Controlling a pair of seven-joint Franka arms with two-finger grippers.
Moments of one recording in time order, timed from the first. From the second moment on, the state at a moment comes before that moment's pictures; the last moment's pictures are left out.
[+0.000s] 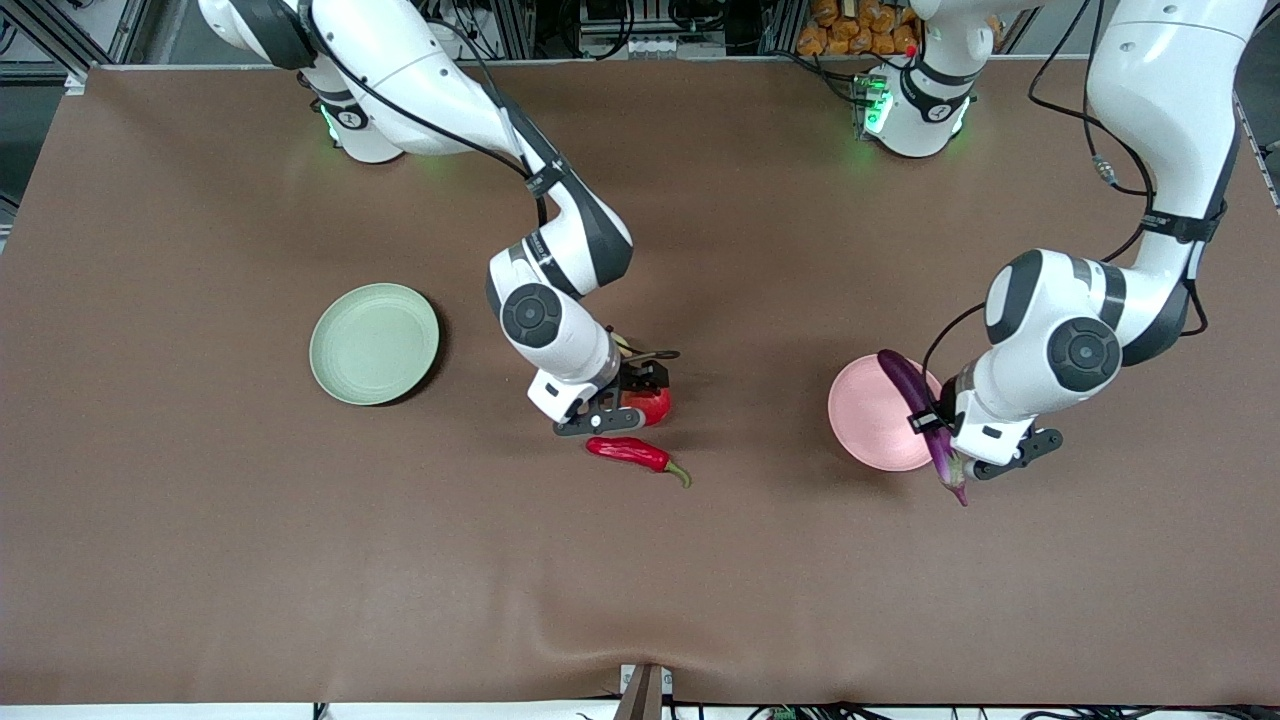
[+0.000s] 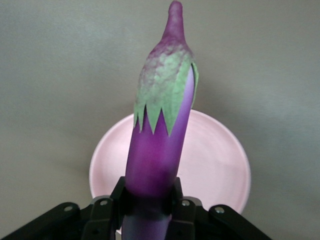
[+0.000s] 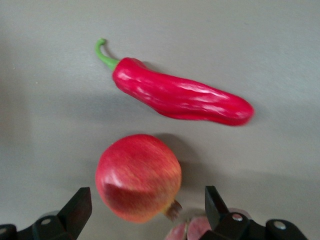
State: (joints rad) left arm 0.21 0.50 -0.40 -1.82 0.19 2.19 -0.64; right arm 0.72 0.79 -0.06 -1.43 0.37 2.36 0.34
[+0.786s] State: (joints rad) left arm 0.24 0.55 -0.40 -1.83 0.19 2.21 -0.57; right arm 0.78 0.86 -0.06 -1.42 0.29 2.48 0.26
